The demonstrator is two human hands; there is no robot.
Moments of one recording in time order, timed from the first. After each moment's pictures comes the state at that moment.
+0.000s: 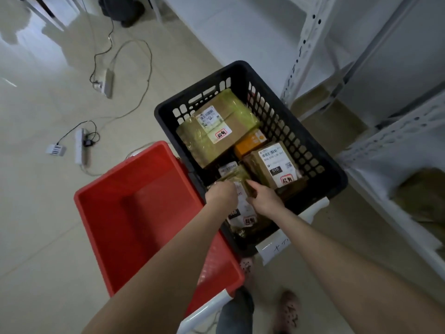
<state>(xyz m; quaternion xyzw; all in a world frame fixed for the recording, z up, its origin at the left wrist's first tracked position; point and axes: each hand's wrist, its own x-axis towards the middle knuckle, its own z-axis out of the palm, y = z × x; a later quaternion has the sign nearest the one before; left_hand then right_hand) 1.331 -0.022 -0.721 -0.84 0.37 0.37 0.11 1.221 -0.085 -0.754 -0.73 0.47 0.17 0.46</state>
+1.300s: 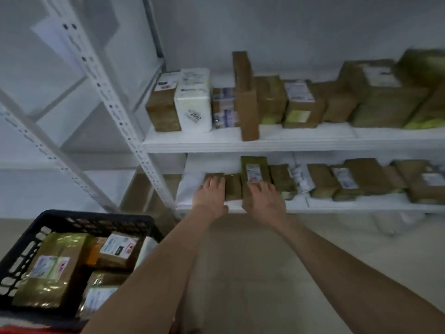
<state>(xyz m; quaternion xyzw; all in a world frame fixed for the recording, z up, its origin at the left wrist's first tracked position) 0.921 -0.069 -0.508 -0.52 0.85 0.06 0.10 0.770 -0.011 -0.524 -0.63 0.76 -0.04 0.13</state>
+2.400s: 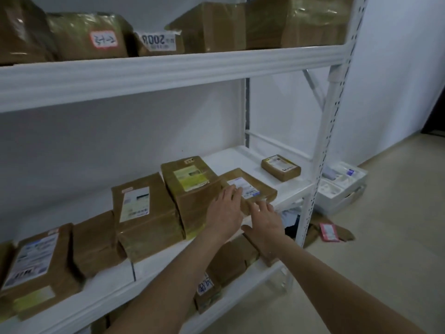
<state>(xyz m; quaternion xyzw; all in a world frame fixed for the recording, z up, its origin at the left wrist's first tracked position) 0.244 -0.026 -0.386 -0.19 0.97 0.01 -0.15 0.163 0.070 -0.422 -0.39 0.91 -0.12 0.02</state>
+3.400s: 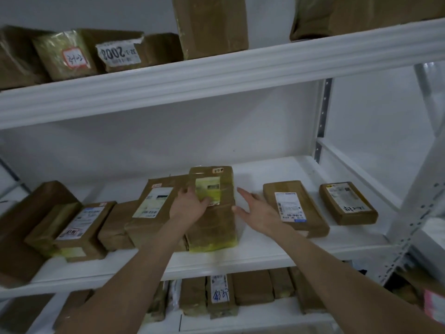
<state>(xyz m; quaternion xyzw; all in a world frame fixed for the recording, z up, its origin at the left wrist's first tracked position) 0.217 -0.118 -0.352 -0.62 0.76 0.13 -0.12 0.033 -0.040 -0.389 -0.62 0.73 -0.22 0.20</state>
